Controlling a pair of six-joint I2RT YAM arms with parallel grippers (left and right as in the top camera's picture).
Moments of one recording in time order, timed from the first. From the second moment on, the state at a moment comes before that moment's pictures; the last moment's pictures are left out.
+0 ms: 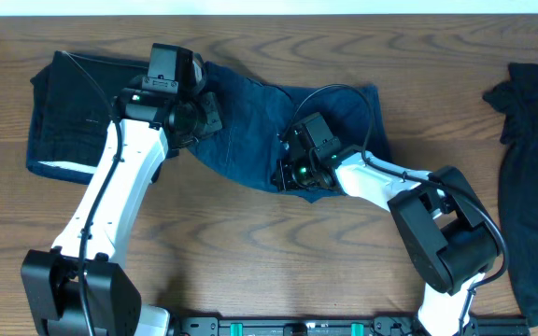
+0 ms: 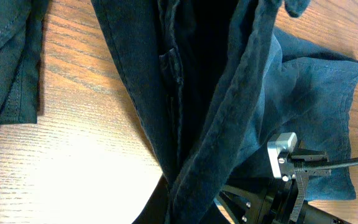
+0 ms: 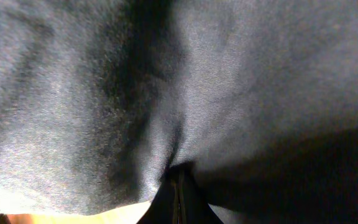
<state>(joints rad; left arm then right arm) -0.18 1.62 1.38 -0.87 0.19 -0.47 0.56 1.97 1.06 -0.16 -0.49 0.48</state>
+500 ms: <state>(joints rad) -0.18 1.62 1.38 -0.89 0.19 -0.48 0.37 1.83 1.11 0.00 -0.50 0.45</state>
